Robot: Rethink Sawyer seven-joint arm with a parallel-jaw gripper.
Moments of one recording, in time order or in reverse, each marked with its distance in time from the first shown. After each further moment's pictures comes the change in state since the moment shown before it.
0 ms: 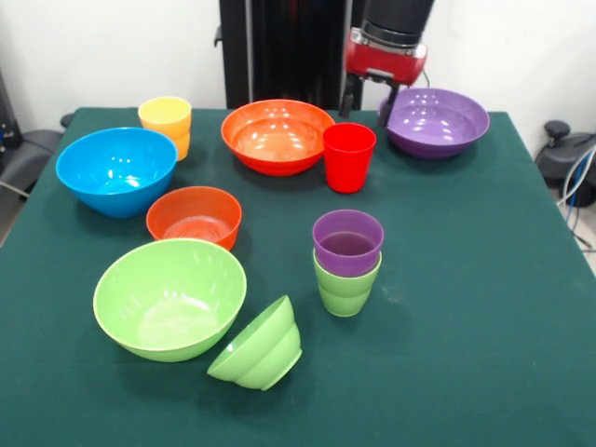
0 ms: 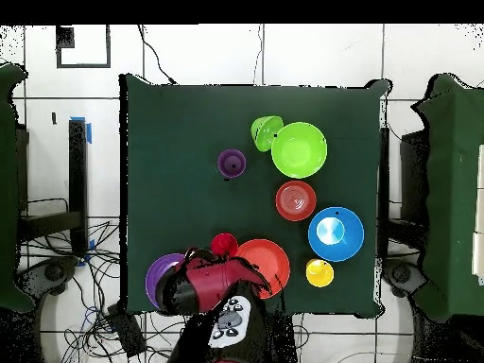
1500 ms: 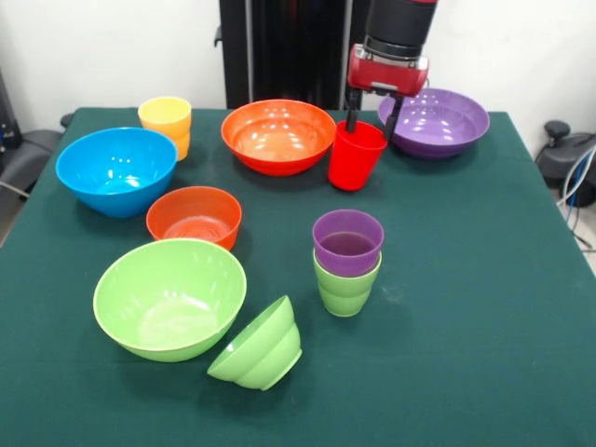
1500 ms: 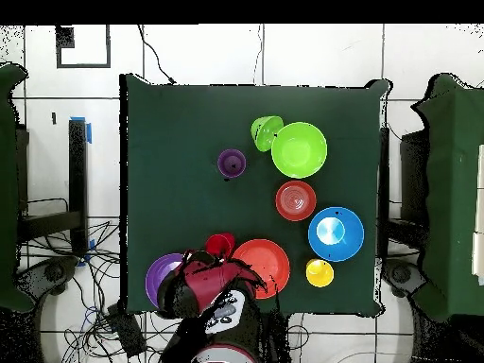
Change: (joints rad) arm 0.020 0.067 -0.003 0.001 -0.022 -0.122 0.000
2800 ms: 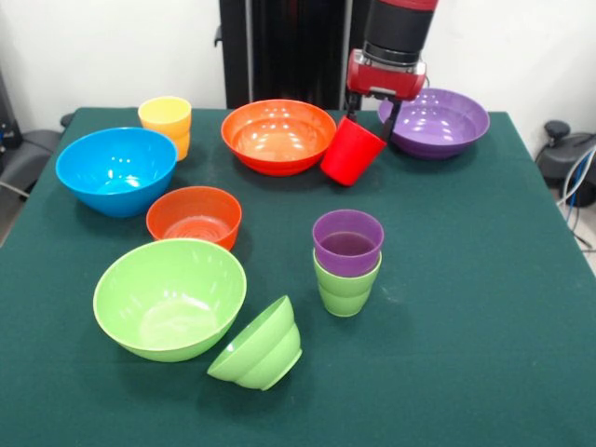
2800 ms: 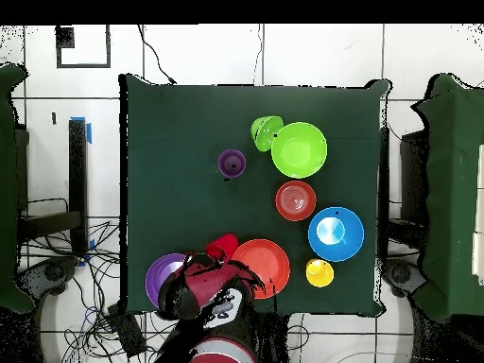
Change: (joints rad) arm 0.011 0.032 -0.010 0.000 0.000 -0.019 0.000
